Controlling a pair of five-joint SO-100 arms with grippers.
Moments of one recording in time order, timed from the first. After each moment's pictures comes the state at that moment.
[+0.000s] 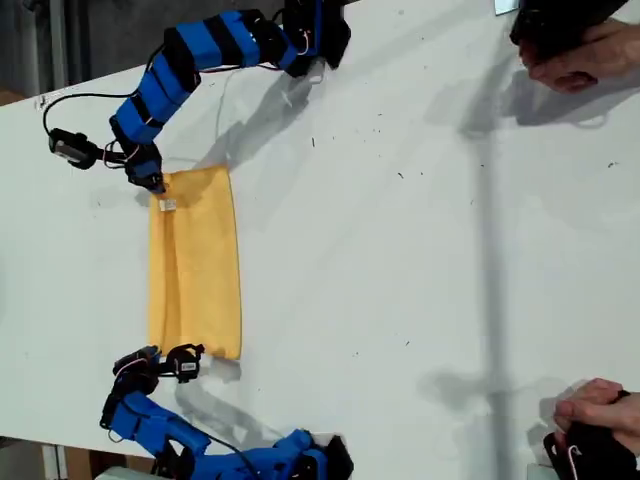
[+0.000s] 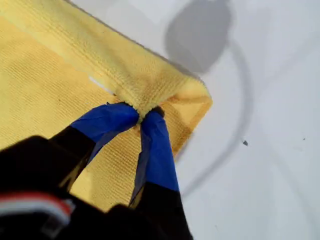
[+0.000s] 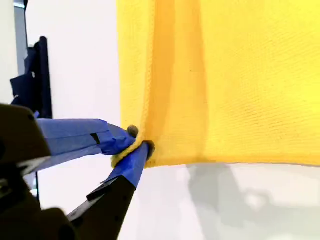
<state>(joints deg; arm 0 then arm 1) -71.9 54.2 49.1 62.4 -44.9 61.3 48.3 52.6 51.0 32.0</state>
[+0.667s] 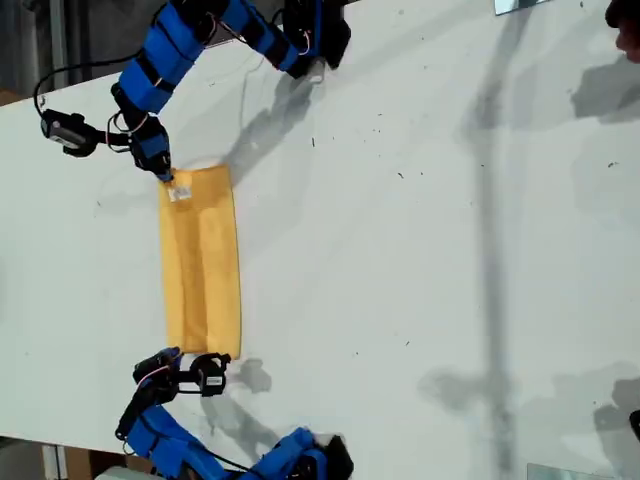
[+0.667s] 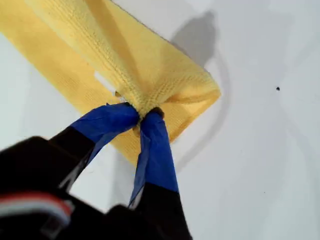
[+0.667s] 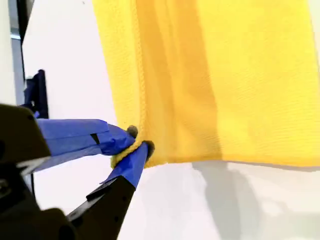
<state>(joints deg) -62.0 85.4 86.3 59.0 -48.5 55.5 89.5 94.6 49.6 28.1</state>
